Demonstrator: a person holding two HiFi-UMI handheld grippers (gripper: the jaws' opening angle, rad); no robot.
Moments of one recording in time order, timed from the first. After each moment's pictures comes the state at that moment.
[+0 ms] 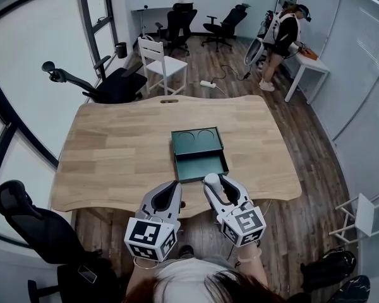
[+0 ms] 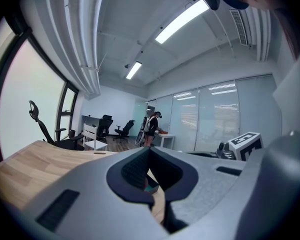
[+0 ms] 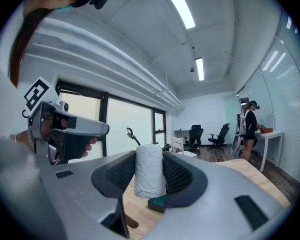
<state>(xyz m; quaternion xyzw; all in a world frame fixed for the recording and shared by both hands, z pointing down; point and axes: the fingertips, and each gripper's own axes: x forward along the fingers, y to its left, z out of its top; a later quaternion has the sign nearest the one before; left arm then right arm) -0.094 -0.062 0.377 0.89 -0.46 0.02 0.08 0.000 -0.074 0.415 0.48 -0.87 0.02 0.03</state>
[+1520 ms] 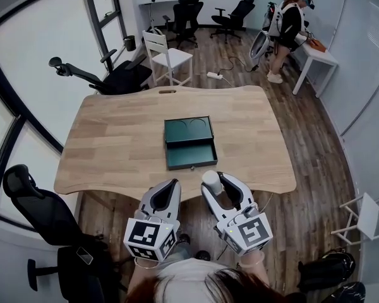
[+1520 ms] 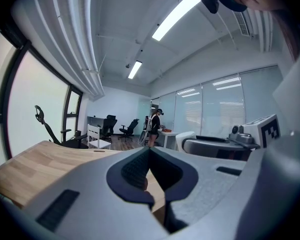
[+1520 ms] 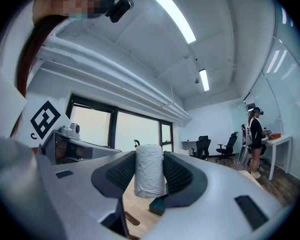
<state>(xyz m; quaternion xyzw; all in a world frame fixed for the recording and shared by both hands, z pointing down) -0.015 -0.009 0.363 0.87 -0.49 0.04 0.08 0.068 -0.002 0.347 0.45 -0.89 -0.02 -0.02</state>
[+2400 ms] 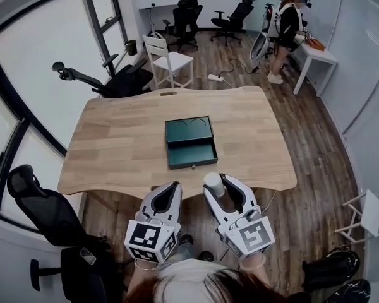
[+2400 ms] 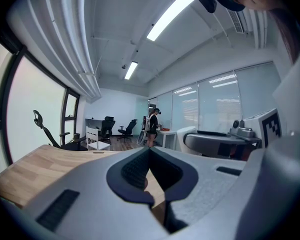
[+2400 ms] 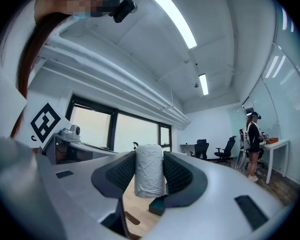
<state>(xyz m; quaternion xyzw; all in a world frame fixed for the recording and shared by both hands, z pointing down) -0.007 0.018 0.358 0.87 -0.48 0.05 0.06 0.074 0.032 0.342 0.45 -0.89 -0.01 0.00</state>
